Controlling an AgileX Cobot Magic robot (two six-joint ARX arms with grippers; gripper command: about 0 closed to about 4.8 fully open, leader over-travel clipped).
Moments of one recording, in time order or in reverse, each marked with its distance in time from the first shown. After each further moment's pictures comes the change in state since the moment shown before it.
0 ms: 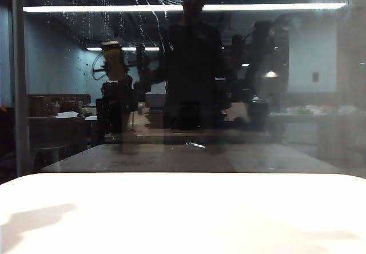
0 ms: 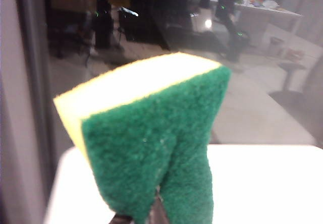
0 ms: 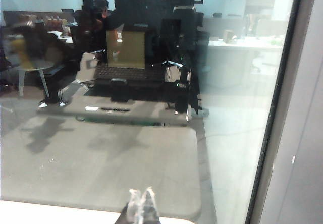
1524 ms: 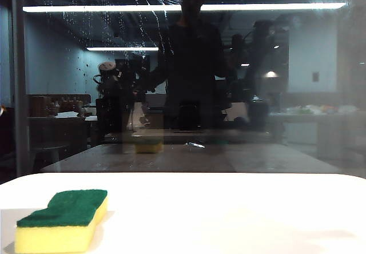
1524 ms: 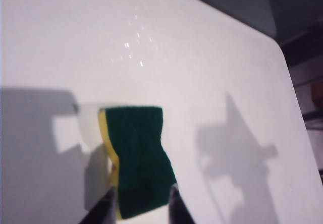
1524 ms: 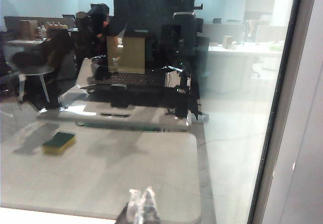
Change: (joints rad) left arm 0.000 0.584 -0.178 0.207 0.323 -0.264; right arm 0.000 0.001 -0.001 0.026 -0.001 0.001
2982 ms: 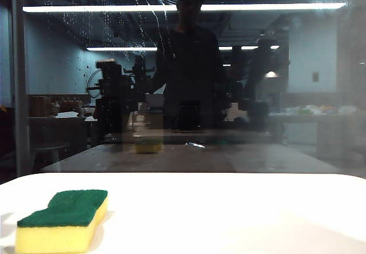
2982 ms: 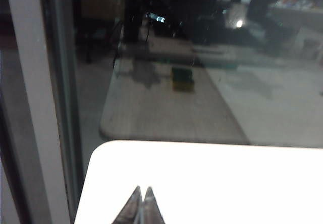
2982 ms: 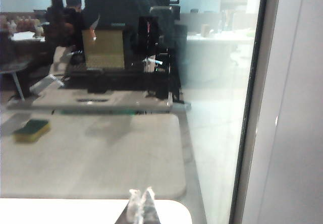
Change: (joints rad) left arm 0.000 -0.585 -0.170 0.188 -0.450 0.314; right arm 0.001 -0.191 -0.283 0.081 0.096 0.021
